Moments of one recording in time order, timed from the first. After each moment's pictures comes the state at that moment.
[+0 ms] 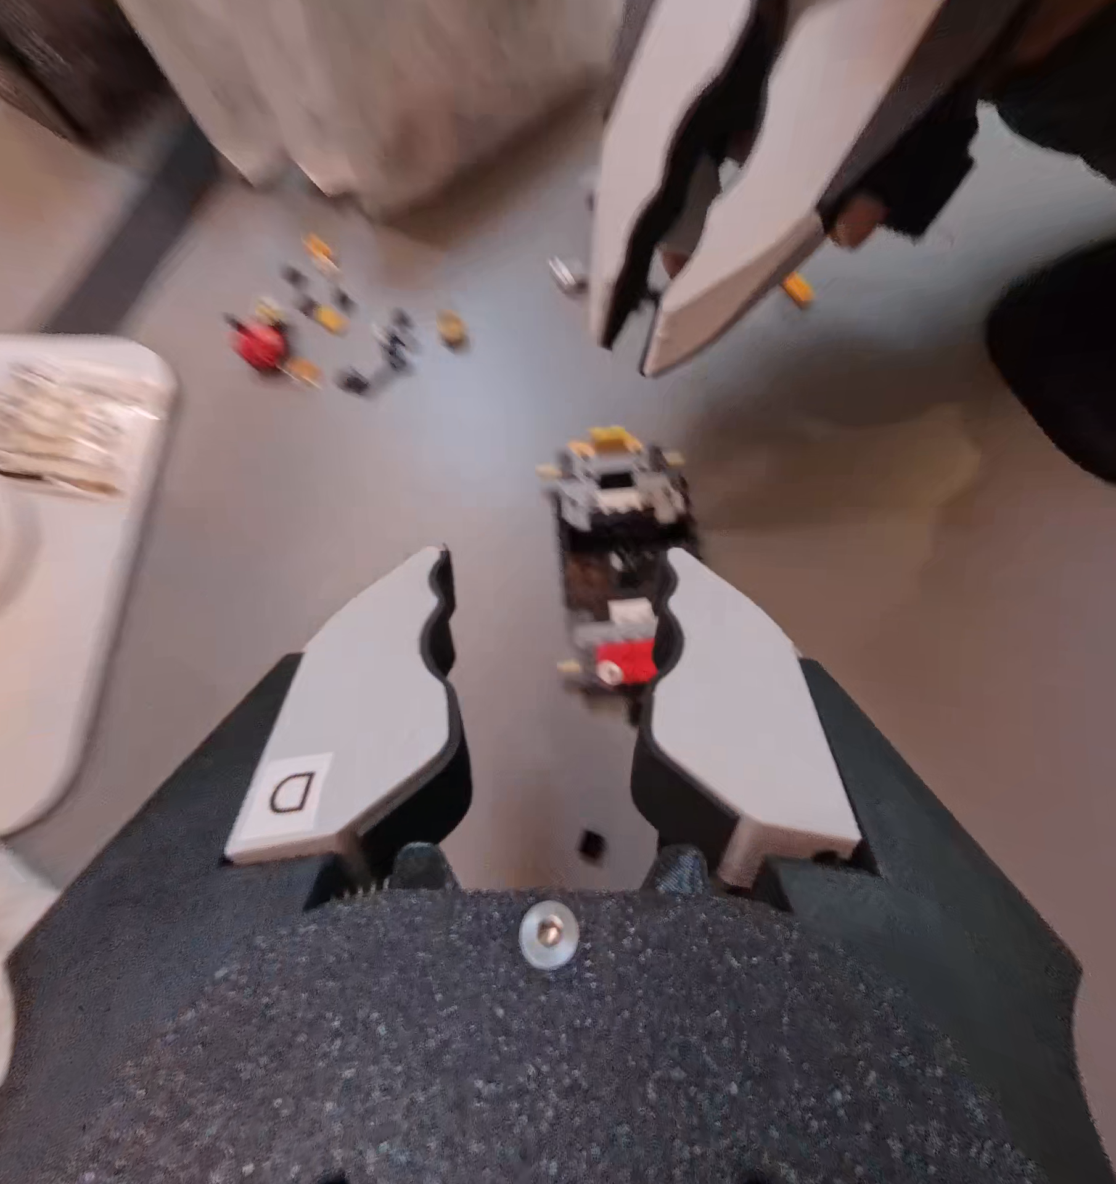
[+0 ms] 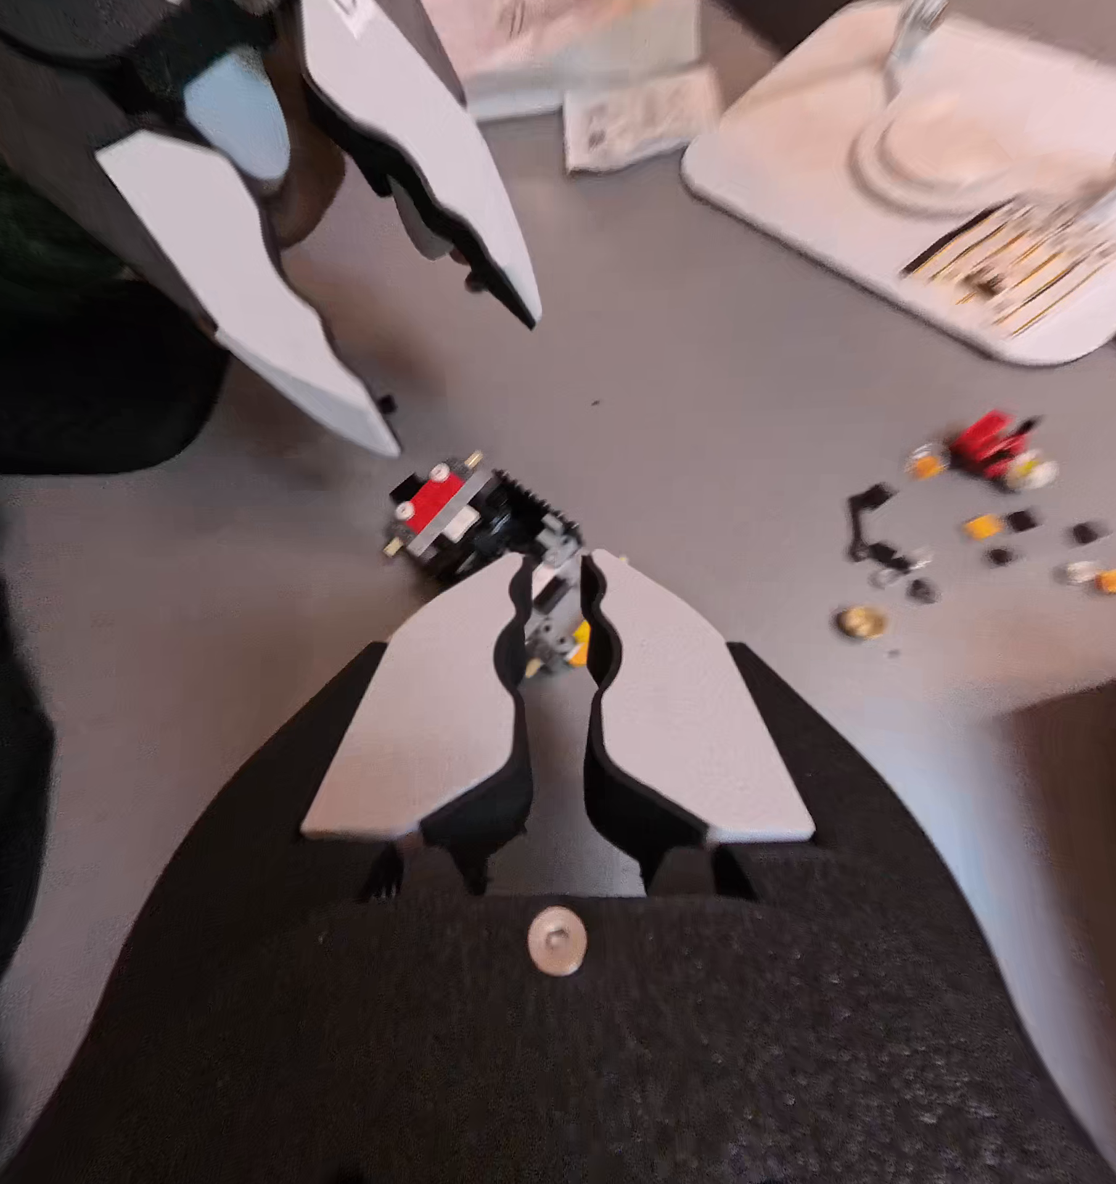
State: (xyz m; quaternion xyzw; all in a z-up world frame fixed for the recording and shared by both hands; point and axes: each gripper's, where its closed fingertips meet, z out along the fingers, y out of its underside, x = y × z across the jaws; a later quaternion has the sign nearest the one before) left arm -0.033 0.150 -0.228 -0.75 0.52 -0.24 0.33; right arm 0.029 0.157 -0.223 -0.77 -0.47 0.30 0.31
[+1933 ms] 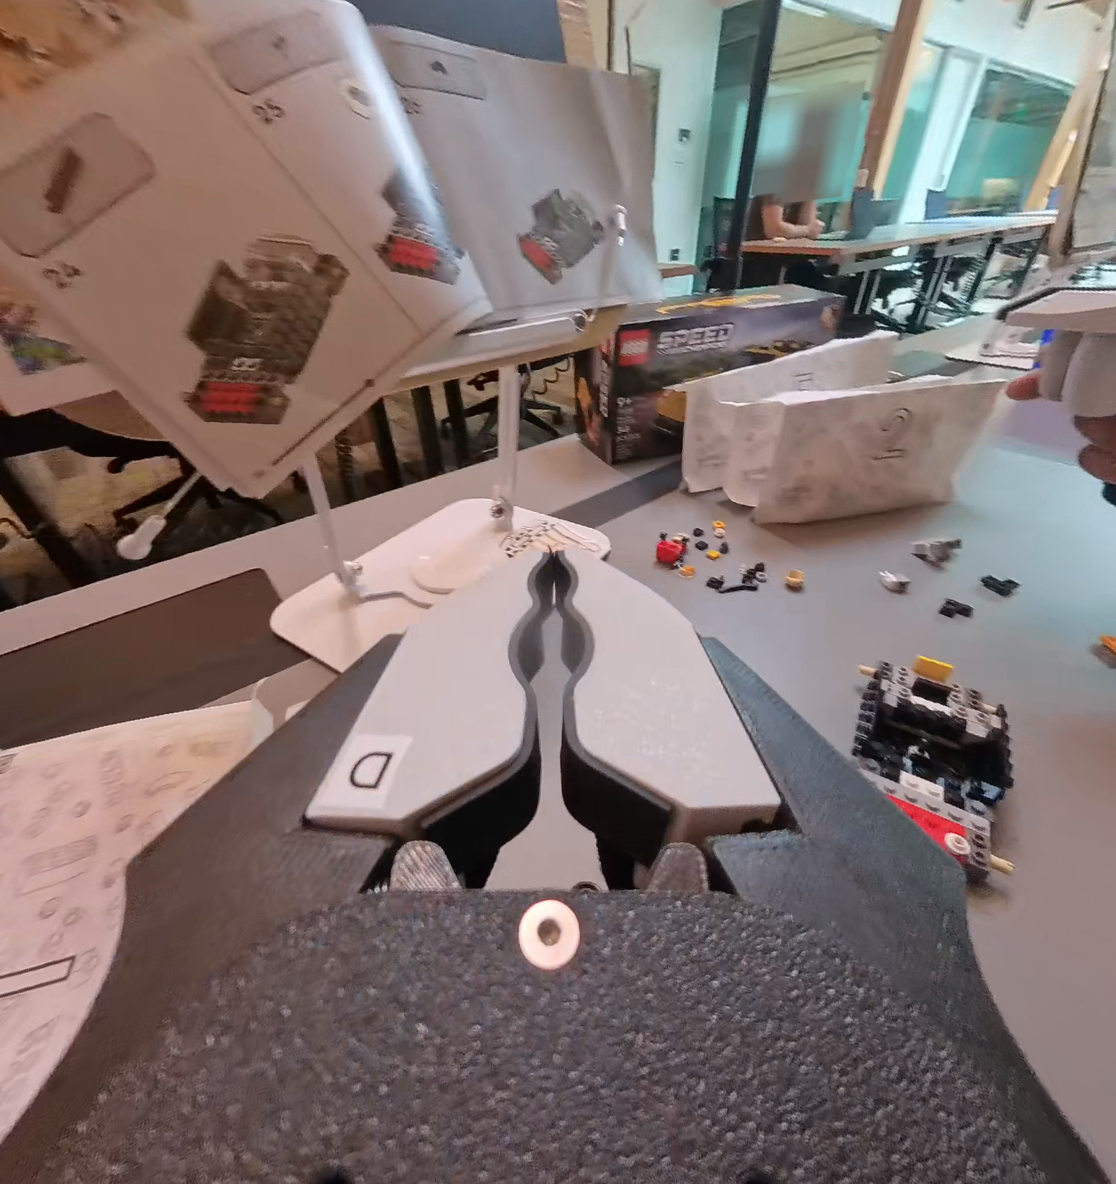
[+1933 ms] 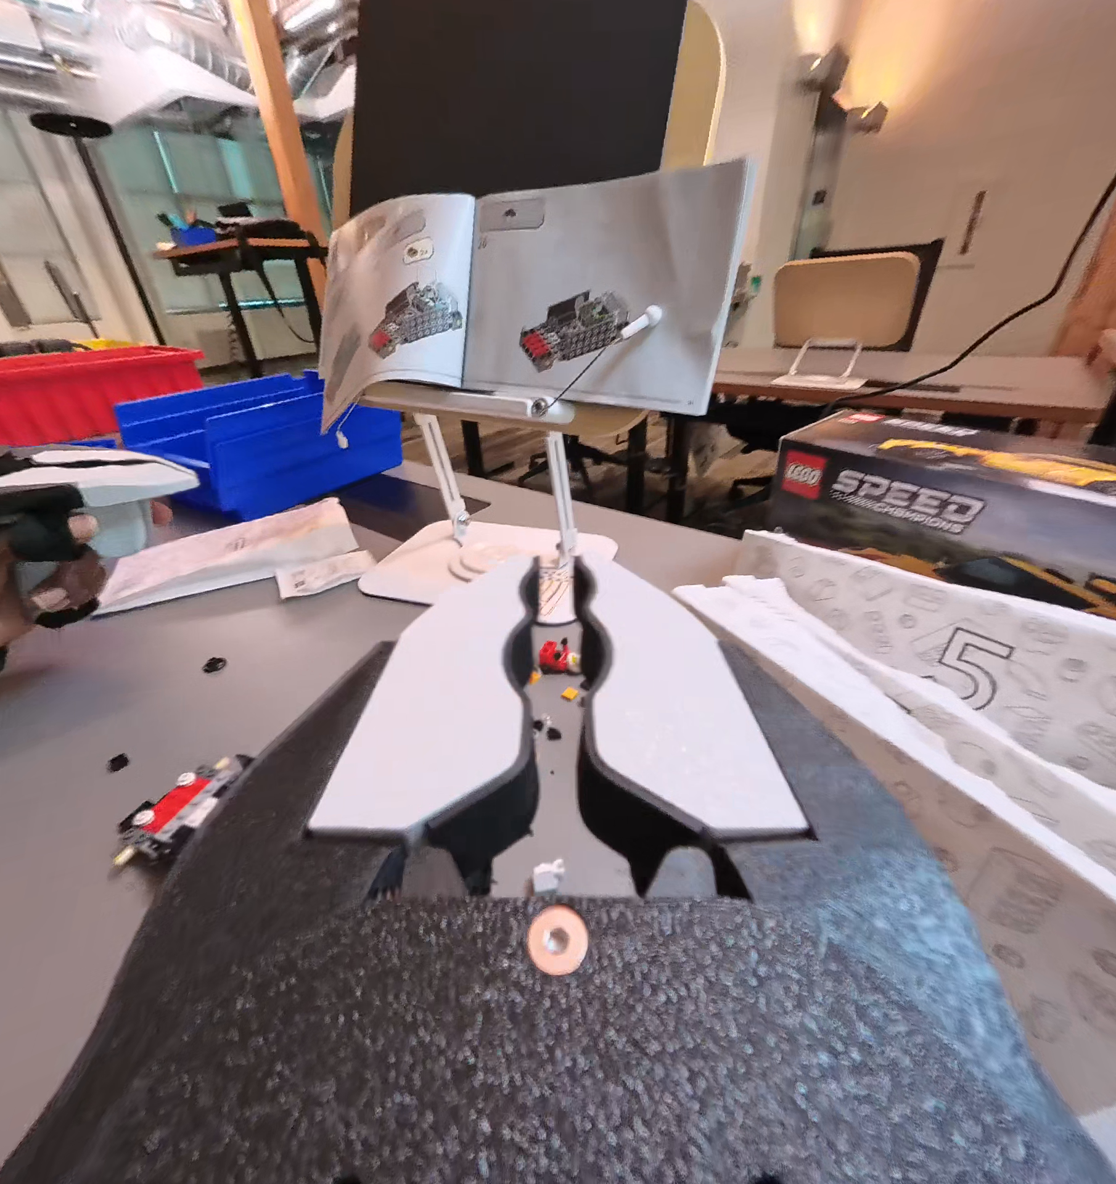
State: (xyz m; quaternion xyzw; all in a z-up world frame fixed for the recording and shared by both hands) left arm -0.154 0.215 -0.157 -0.69 0.24 -0.20 0.65; right arm 0.137 0.221 -0.127 -0.66 -0.22 0.25 0.67
